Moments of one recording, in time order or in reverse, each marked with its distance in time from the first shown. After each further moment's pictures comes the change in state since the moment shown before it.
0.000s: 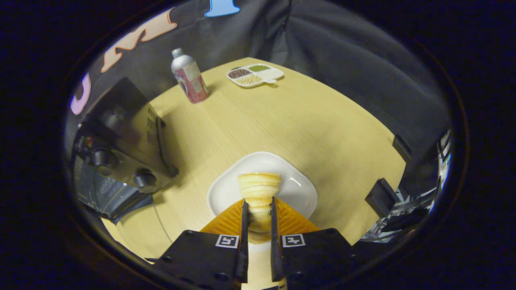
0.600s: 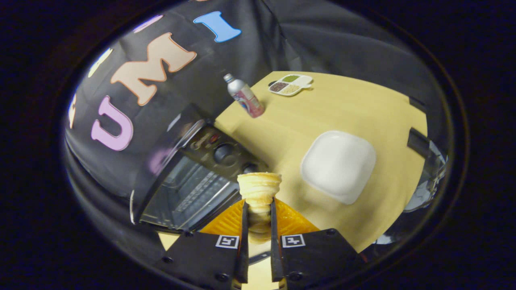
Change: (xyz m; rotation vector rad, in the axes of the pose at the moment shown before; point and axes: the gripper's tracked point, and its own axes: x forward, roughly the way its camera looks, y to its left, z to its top) arm -0.088 0.143 -0.039 0.264 -0.050 0.355
